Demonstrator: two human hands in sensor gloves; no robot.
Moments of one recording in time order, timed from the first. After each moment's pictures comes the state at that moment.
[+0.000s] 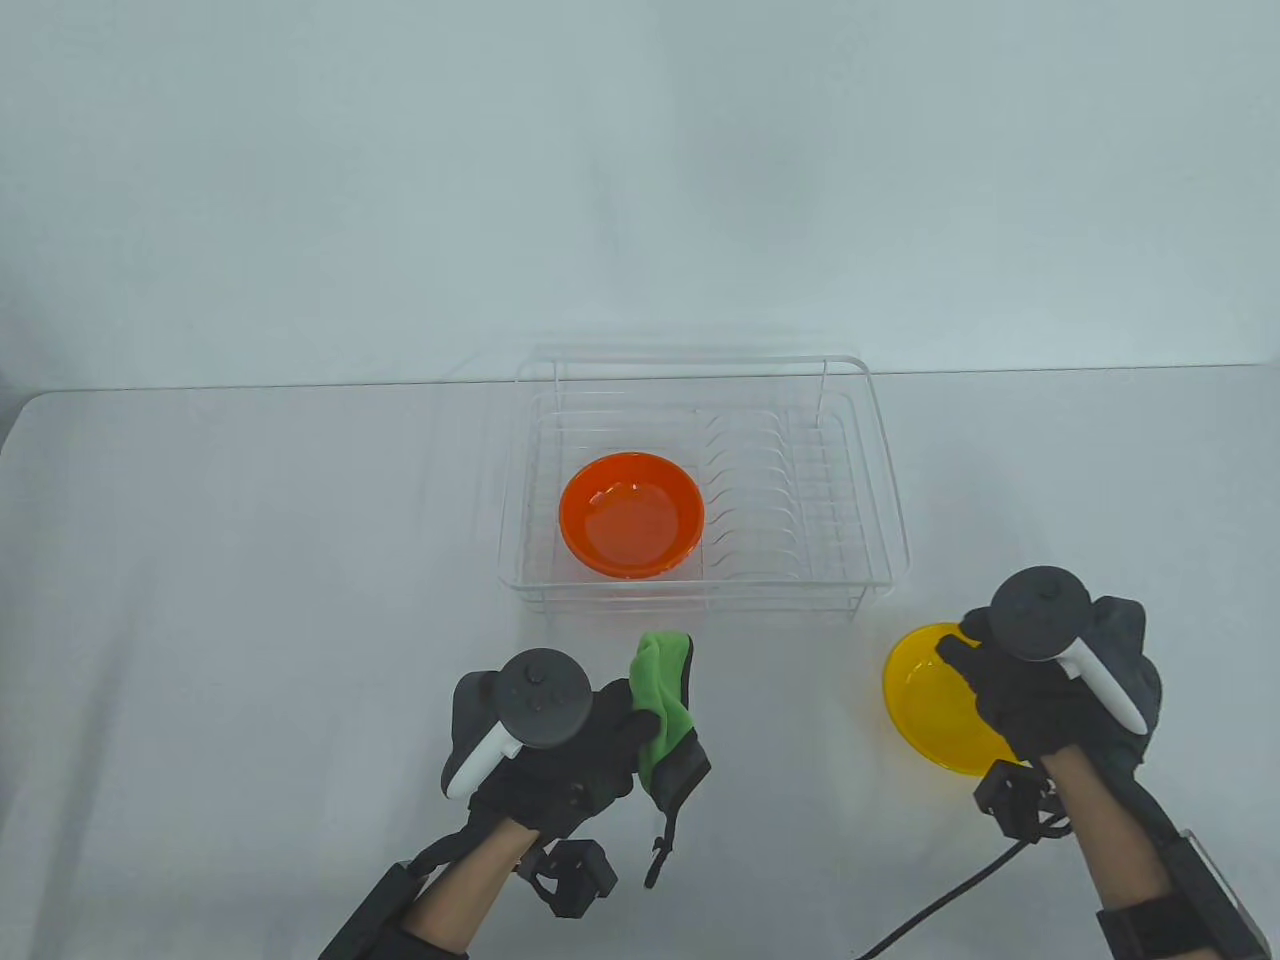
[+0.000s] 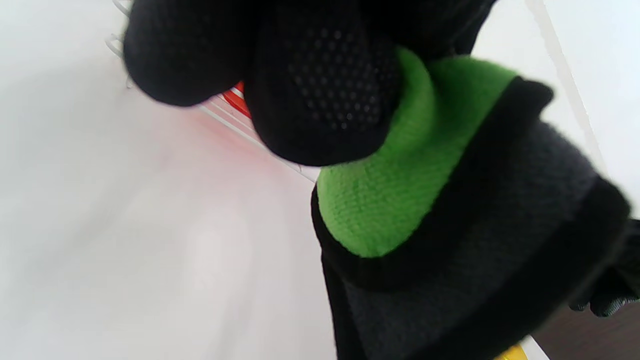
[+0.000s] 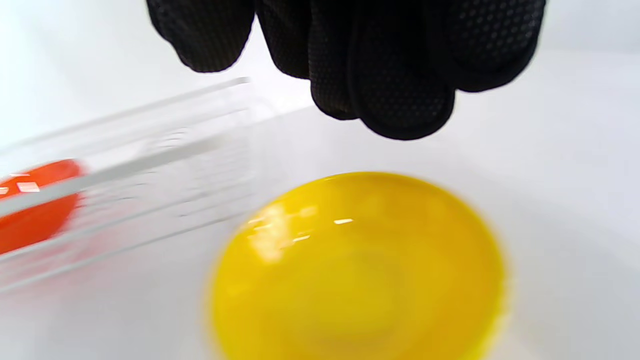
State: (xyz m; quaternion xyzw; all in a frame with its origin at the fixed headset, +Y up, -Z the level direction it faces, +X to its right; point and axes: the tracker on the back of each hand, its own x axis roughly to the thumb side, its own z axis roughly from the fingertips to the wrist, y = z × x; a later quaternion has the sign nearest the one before) left_hand -0.109 -0.678 -0.296 -0.14 -0.17 0.33 0.92; right_hand 0.304 -0.633 -0.327 -0.14 0.08 0.98 0.14
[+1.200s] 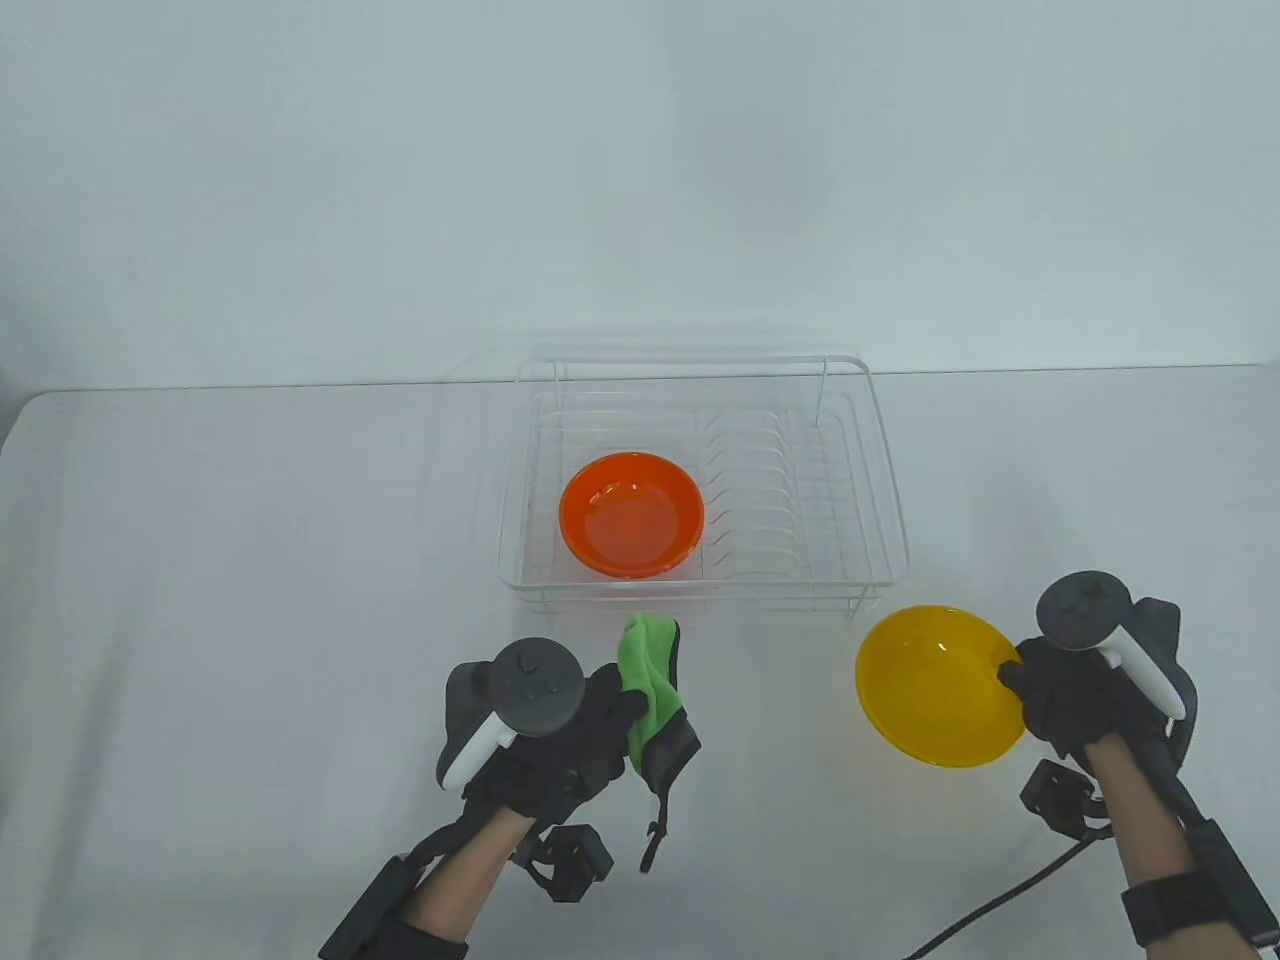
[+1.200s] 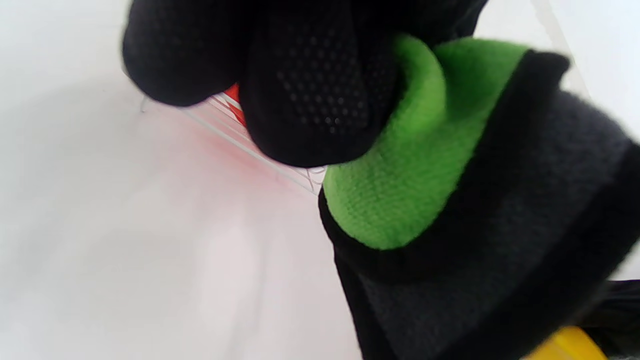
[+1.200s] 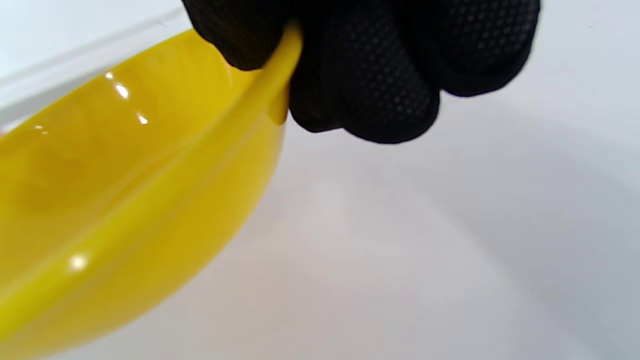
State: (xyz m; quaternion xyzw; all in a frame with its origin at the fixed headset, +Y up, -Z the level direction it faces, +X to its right) left_hand -0.117 -0.676 -0.304 -0.13 -0.15 0.33 0.92; right_hand 0.319 -0.667 -0.339 -0.12 0.17 0.96 0.19
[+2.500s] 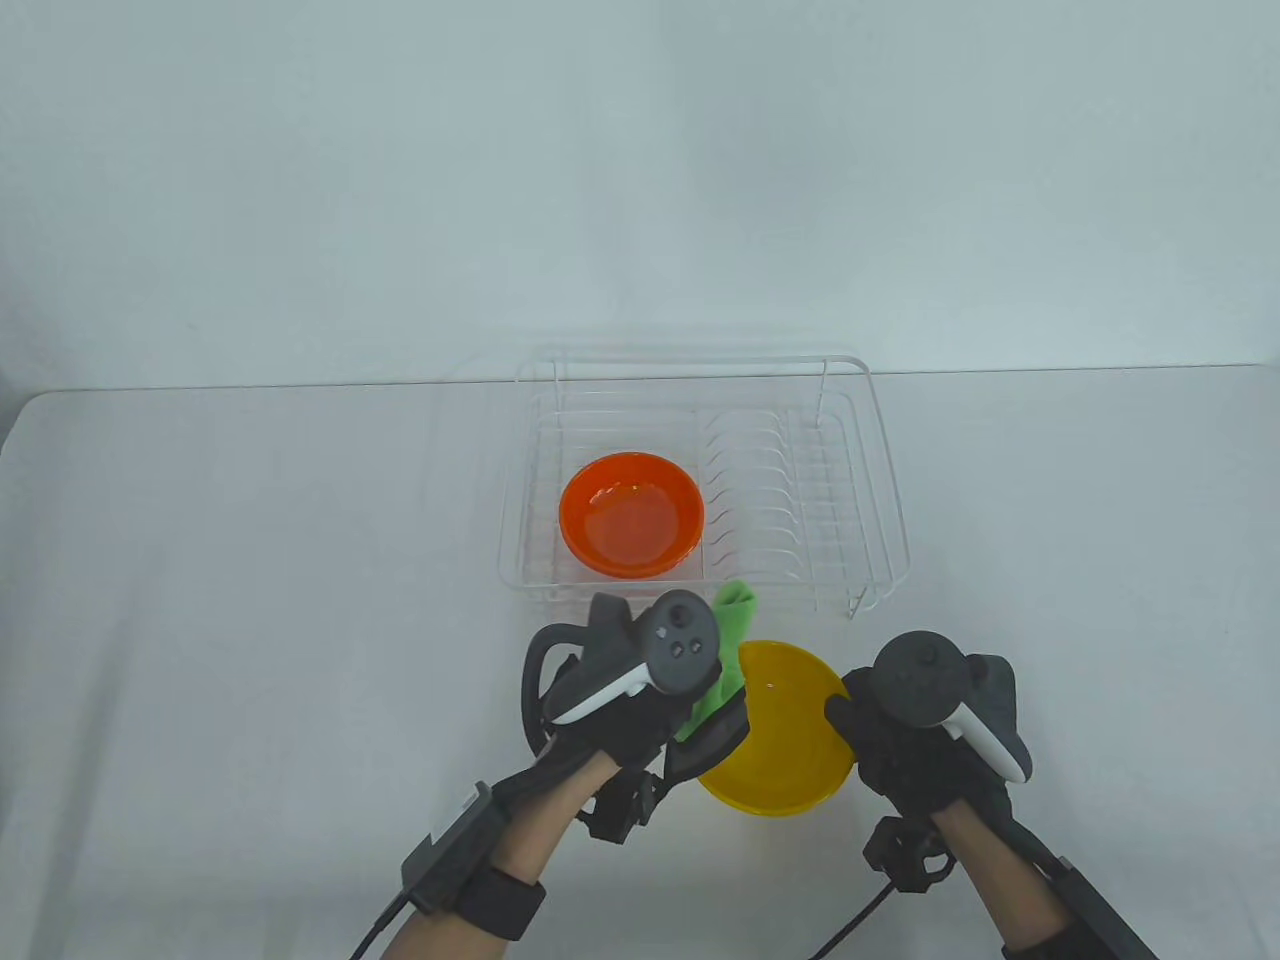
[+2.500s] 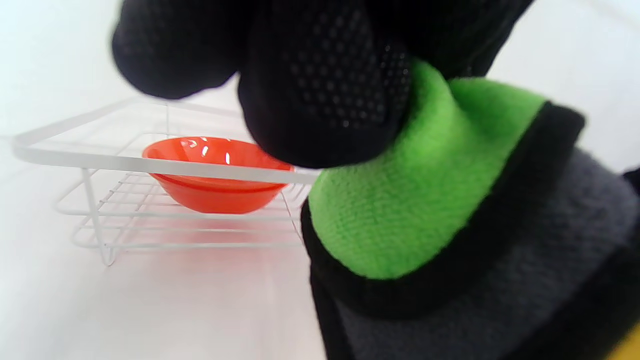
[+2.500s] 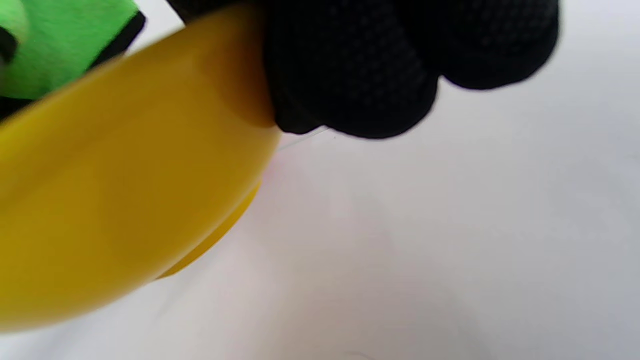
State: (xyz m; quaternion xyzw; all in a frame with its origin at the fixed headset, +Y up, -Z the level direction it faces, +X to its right) left_hand -0.023 -0.612 -0.323 -0.11 -0.18 0.07 0.97; right_hand 0.194 -0.679 -0.305 0.03 0.11 0.96 0.24
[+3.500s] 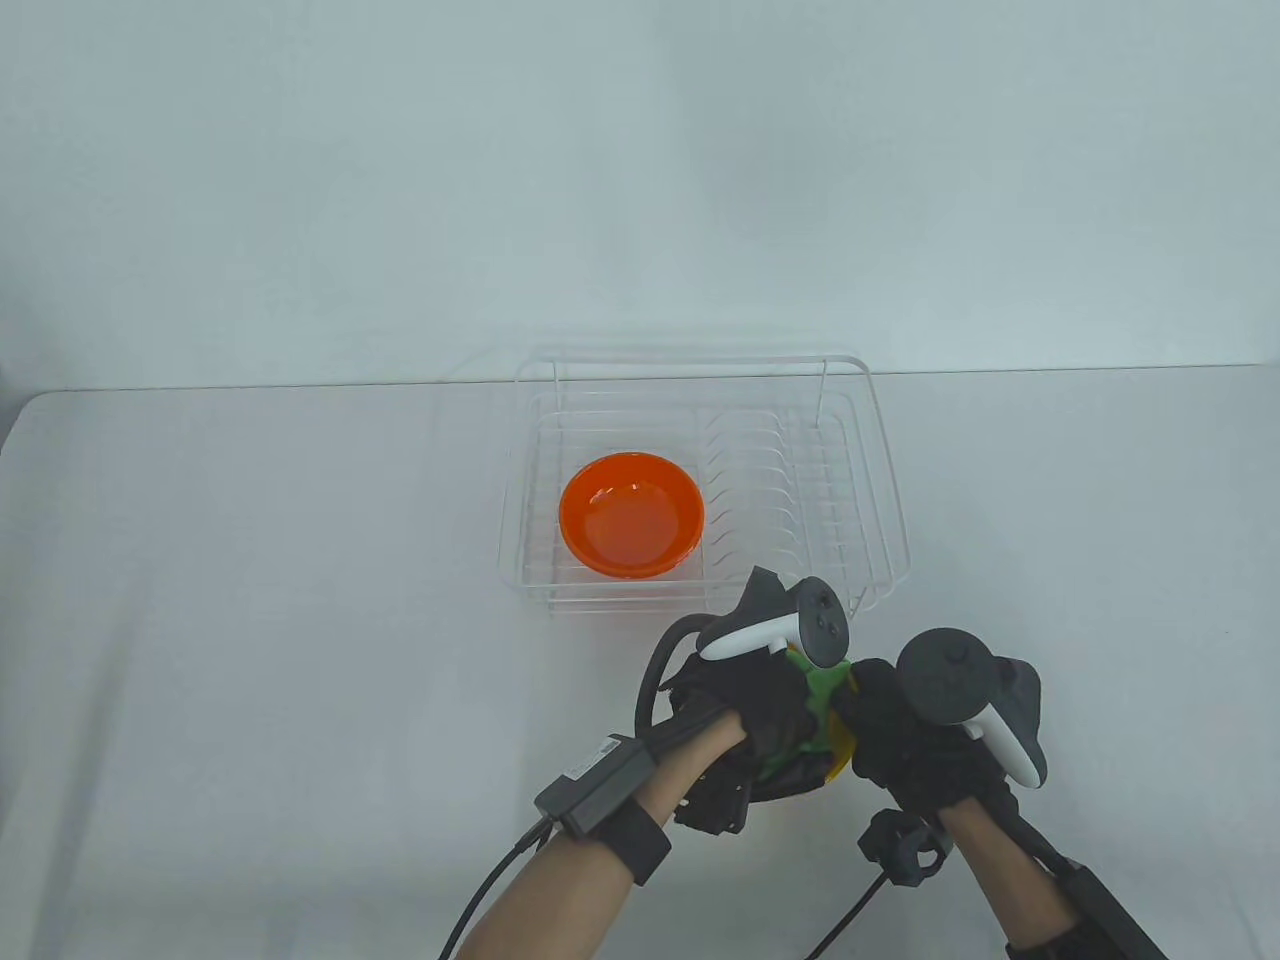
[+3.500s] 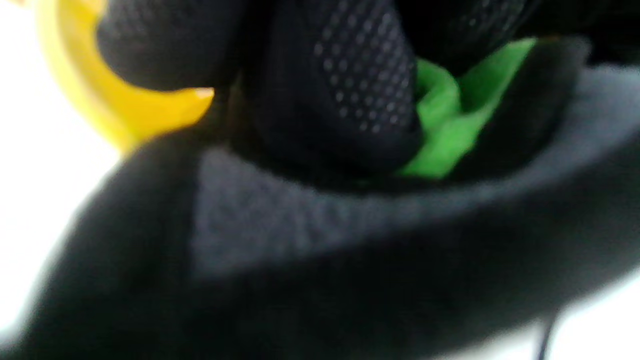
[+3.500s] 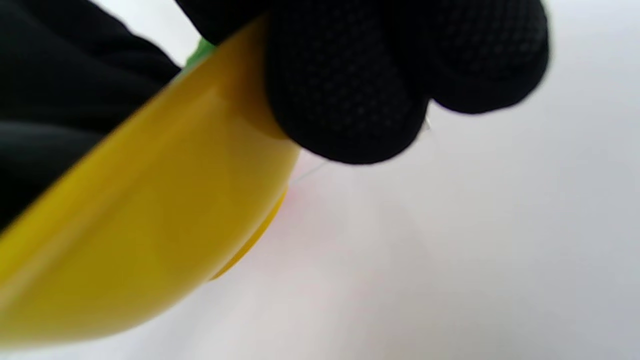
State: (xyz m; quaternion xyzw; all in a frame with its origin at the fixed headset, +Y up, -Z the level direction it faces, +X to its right) left_hand 0.060 -0.662 -0.348 -0.40 -0.23 0.04 0.89; right_hand 0.206 -0.674 -0.307 0.02 0.07 0.94 0.32
